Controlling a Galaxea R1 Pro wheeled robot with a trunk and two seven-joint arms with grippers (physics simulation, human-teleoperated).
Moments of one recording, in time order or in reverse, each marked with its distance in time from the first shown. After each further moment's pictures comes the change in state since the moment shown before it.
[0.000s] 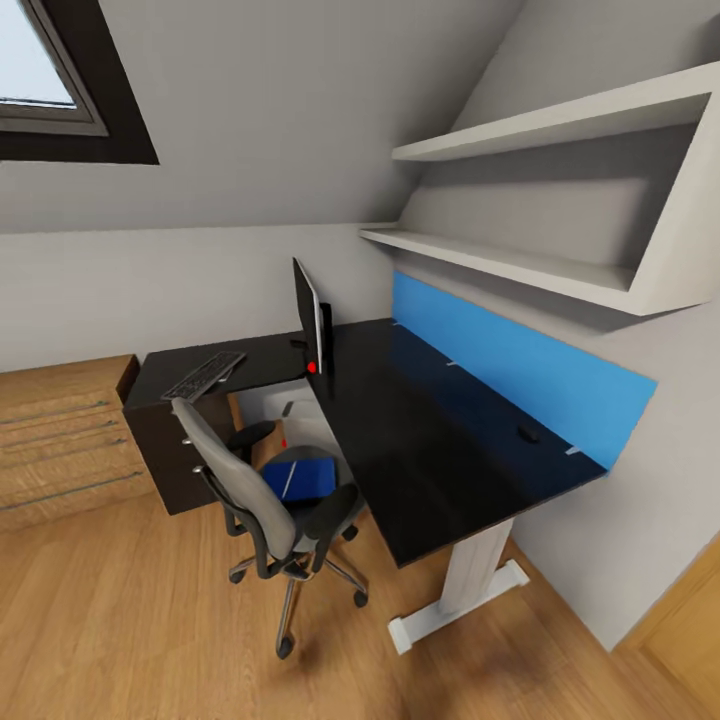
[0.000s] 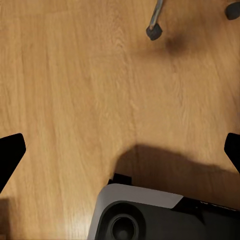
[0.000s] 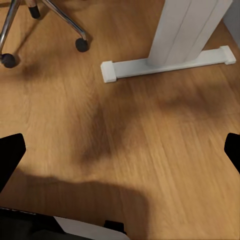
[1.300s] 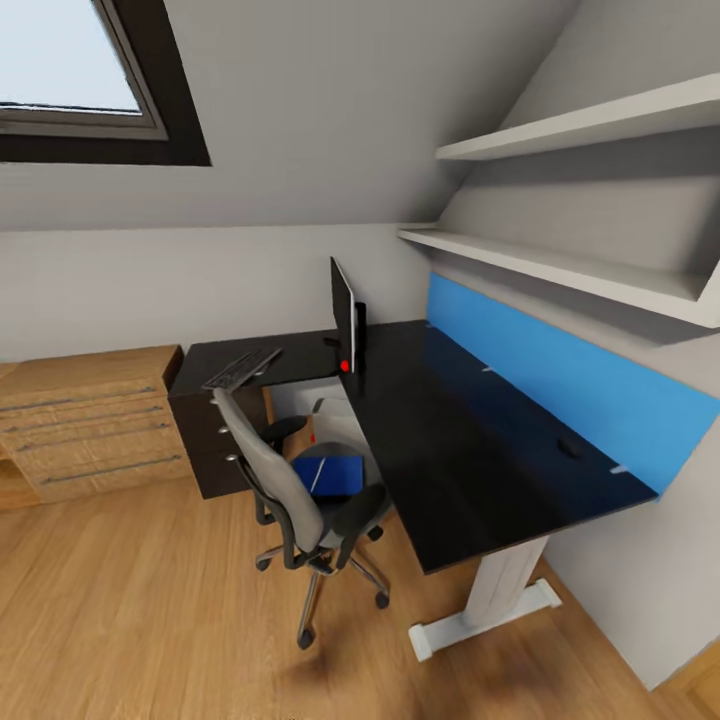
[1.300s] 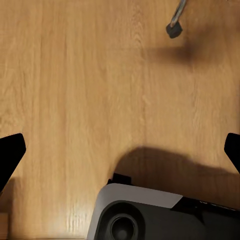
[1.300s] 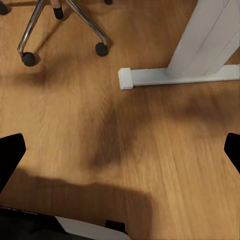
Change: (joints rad) left arm 0.000 -0.001 0.000 0.000 0.000 0.000 0.000; right arm 0.000 0.001 0.001 0.001 0.001 -0.002 0.001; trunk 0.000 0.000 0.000
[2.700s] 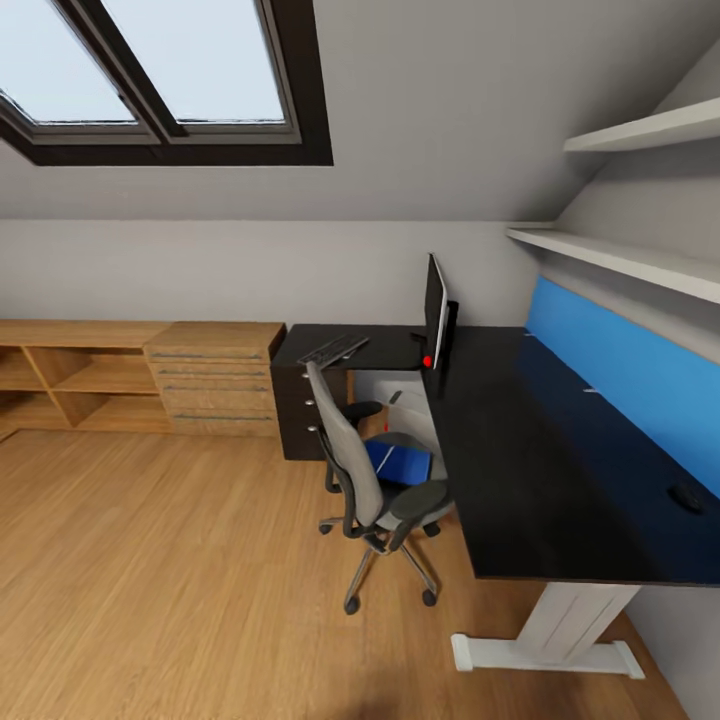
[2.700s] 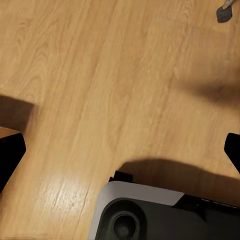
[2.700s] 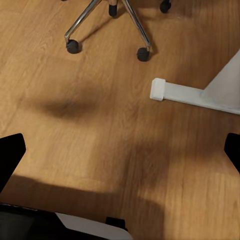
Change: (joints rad) left arm 0.000 0.002 0.000 0.000 0.000 0.000 0.001; right arm 0.000 -0.002 0.000 0.000 0.002 0.002 0.000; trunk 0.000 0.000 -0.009
